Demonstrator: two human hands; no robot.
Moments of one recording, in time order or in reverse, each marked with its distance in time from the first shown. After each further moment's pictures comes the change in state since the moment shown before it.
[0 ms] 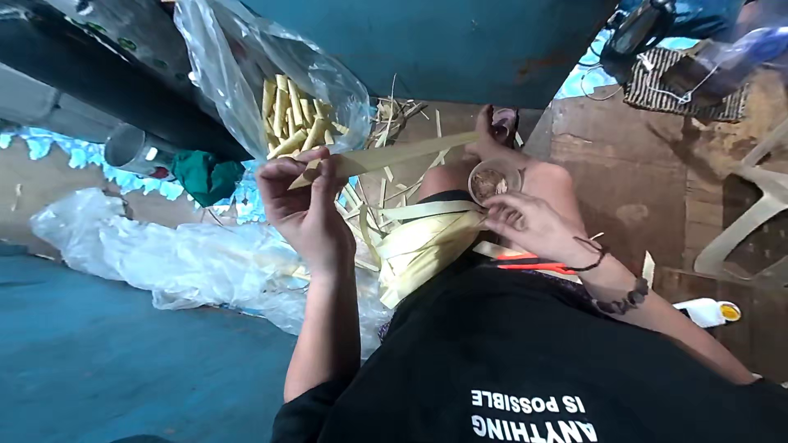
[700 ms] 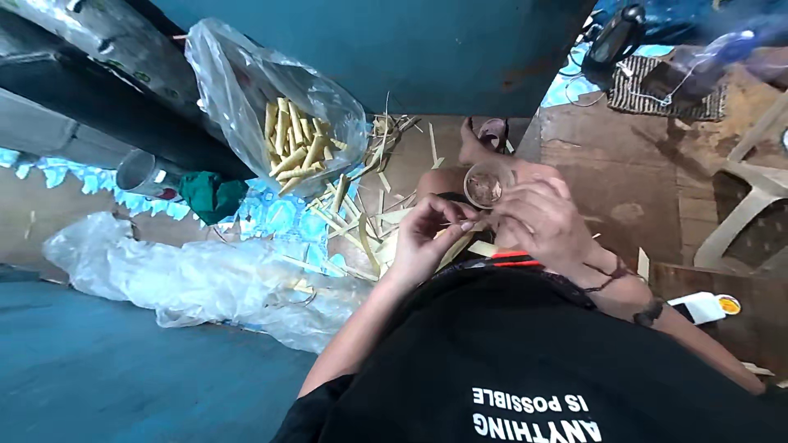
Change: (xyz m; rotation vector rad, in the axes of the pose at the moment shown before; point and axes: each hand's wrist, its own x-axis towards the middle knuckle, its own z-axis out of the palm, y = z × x) left_hand -0.081 -0.014 0.056 -0.178 -0.704 -0.271; right_hand -0.033 -0.025 -0.018 -0.451 0.476 -0.506
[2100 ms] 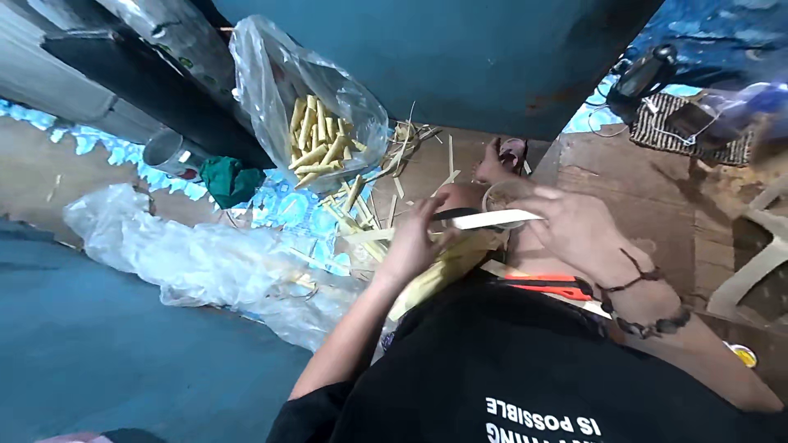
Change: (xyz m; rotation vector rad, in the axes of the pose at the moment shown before) left_hand 0.006 -0.004 -0.047 0.922 -0.107 -0.340; right_hand 0.056 -0.002 -0.013 -0.136 -0.445 0.299
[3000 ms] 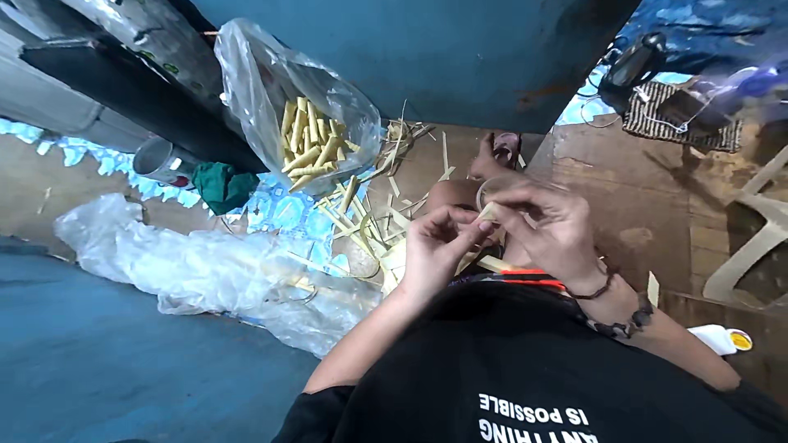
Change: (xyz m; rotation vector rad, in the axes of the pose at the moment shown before) left_hand -0.013 0.061 0.012 -0.969 0.254 0.110; right_hand 0.001 -0.033 0.013 0.841 0.520 -0.237
